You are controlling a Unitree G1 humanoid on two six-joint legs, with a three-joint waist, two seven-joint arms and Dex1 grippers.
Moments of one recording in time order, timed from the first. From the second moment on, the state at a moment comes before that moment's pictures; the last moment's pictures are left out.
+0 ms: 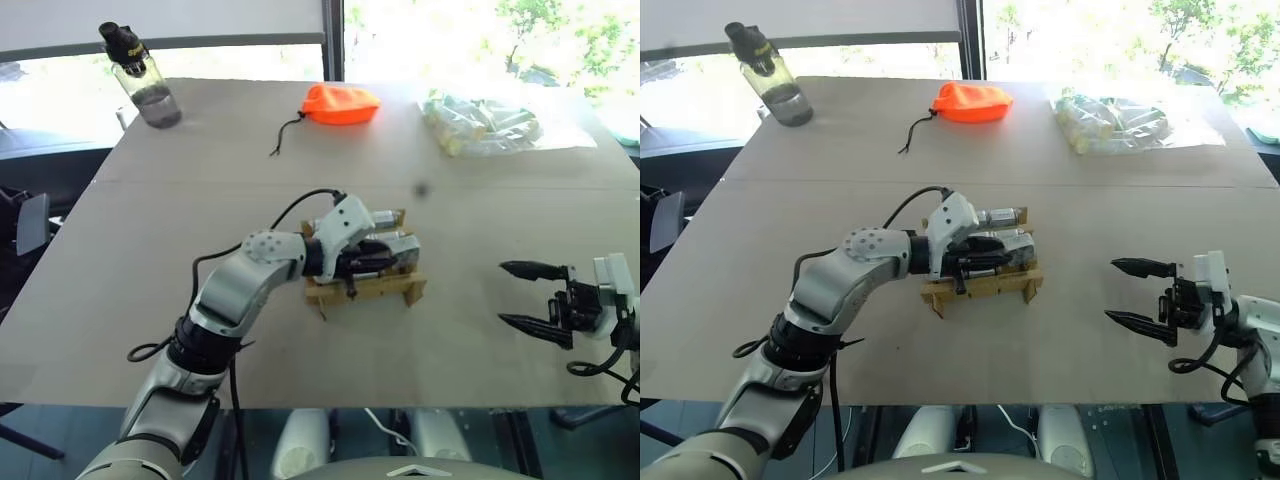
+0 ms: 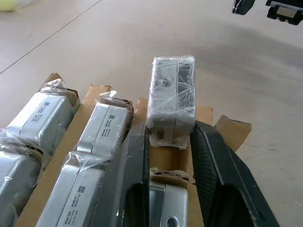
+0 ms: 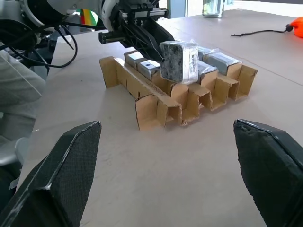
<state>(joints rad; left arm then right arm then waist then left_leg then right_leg) -0.56 0.47 -0.30 -0.27 -0.31 0.76 -0.83 -0.10 -0.74 -0.19 0.23 0.70 -0.05 1.53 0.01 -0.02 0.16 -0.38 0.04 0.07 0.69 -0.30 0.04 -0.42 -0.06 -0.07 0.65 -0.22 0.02</state>
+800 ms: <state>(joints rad) -0.53 0.54 -0.33 -0.30 -0.30 0.72 -0.88 -0.12 -0.73 -0.19 0.24 0.67 -0.03 1.54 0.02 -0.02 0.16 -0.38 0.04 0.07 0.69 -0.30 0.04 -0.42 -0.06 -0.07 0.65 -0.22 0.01</state>
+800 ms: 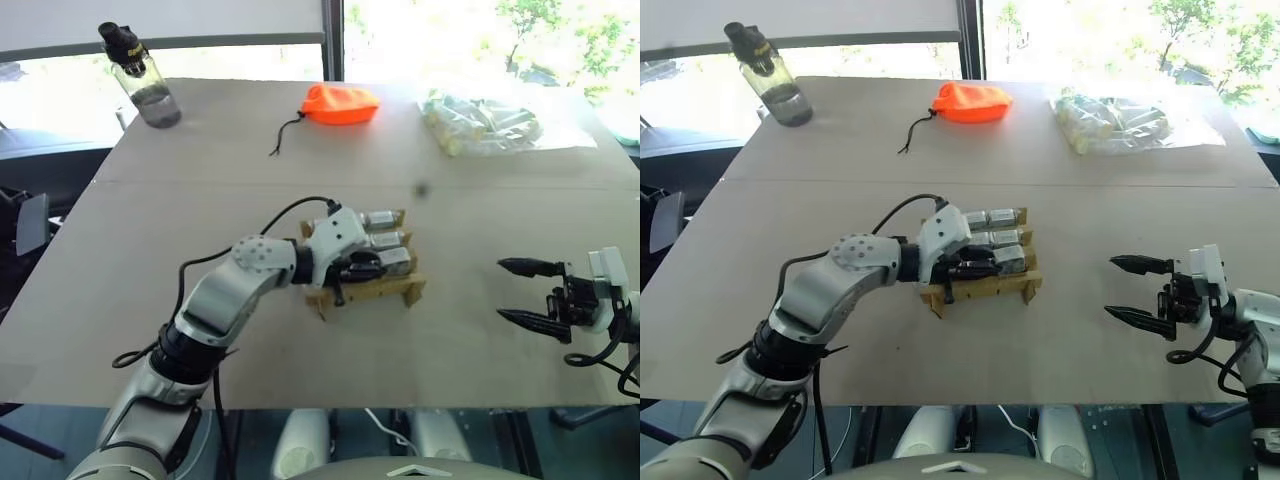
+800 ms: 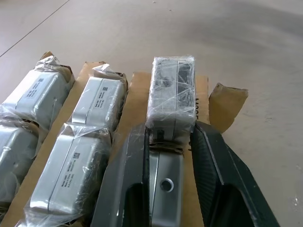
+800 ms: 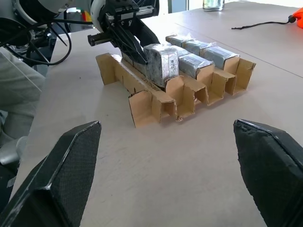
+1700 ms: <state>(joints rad) -0.40 0.56 -0.10 -0.43 -0.45 0.69 -0.90 -0.12 -0.73 -0.20 0.26 0.66 -0.03 1.54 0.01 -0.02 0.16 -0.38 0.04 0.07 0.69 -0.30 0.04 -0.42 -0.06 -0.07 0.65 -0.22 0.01</state>
